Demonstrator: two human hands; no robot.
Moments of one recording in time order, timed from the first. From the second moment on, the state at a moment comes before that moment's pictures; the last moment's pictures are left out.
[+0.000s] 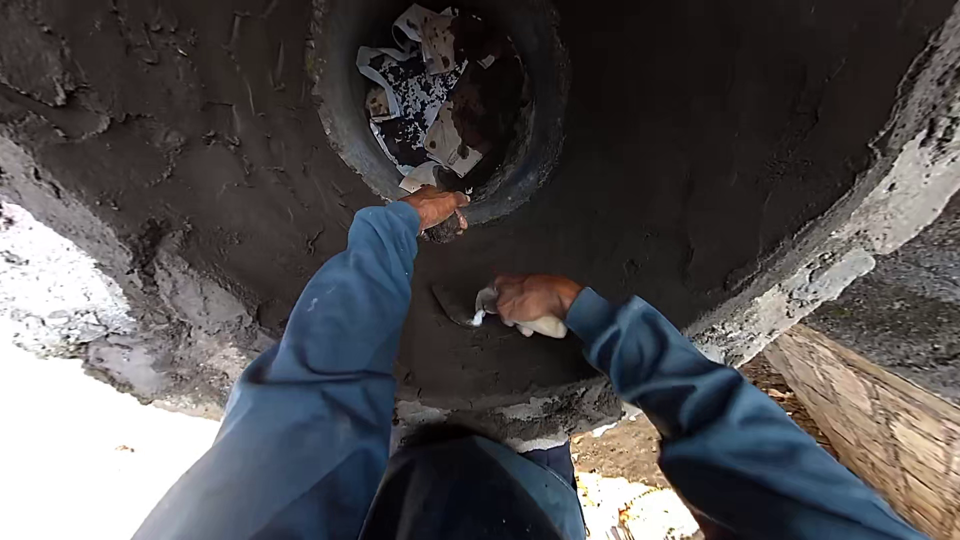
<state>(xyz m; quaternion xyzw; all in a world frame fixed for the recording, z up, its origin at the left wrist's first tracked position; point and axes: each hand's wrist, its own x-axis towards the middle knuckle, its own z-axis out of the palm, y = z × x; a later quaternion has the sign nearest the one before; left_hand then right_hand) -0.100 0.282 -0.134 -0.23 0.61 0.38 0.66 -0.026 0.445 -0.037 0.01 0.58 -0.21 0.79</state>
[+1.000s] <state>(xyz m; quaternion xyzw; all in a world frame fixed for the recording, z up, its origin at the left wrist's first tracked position) 0.025 0.329 -0.222 0.05 0.63 0.16 0.76 -0.036 0.470 -0.174 0.05 0.55 -0.11 0.82</state>
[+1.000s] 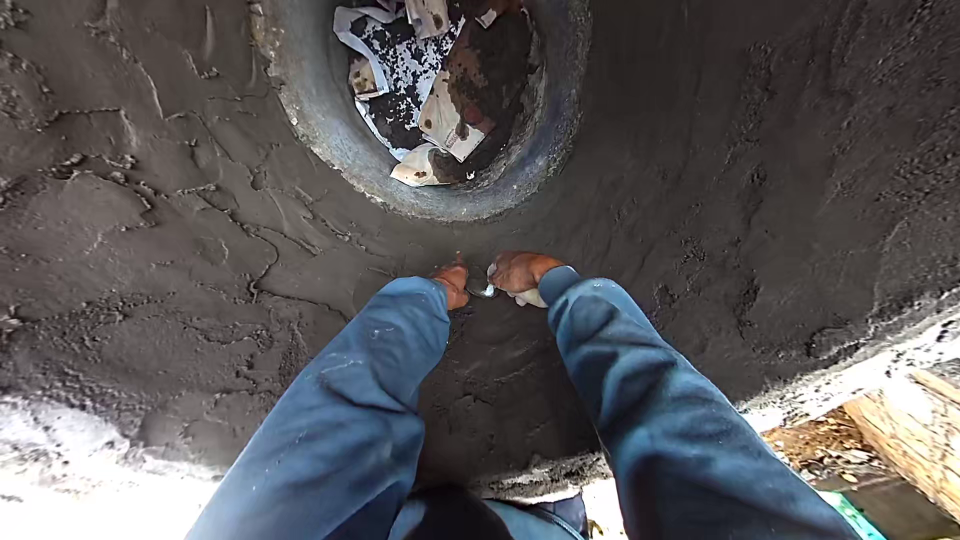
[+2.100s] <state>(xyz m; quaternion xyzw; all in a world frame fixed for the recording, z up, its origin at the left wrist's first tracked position) -0.039 0.298 -0.255 -0.02 0.60 0.20 0.78 -0.048 0.478 -0.206 -0.05 0.57 0.04 0.82</state>
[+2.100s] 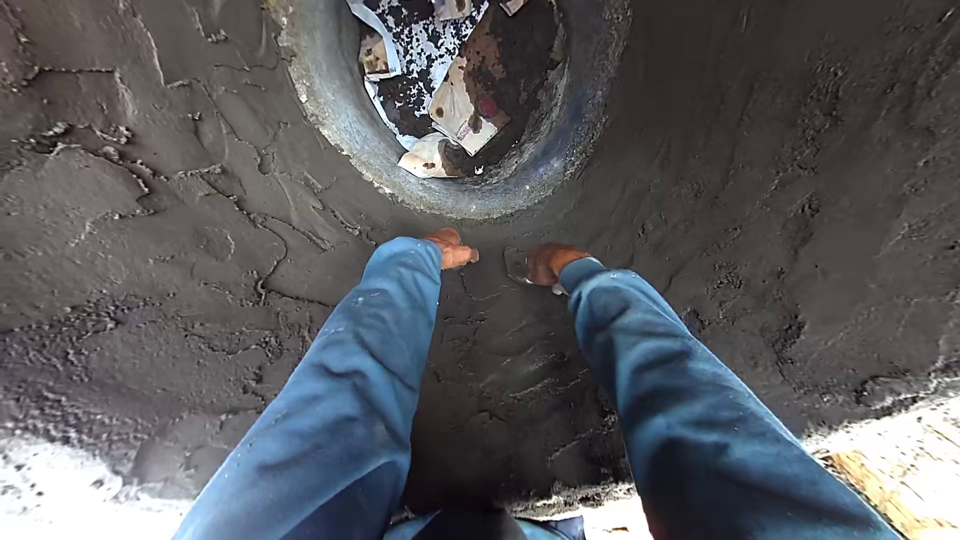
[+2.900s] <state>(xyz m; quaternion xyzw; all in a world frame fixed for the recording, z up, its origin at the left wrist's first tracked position) -0.096 0.270 -0.258 -0.10 0.66 0.24 0.71 -0.042 0.439 -0.152 0.13 0.51 -0.33 0.78</state>
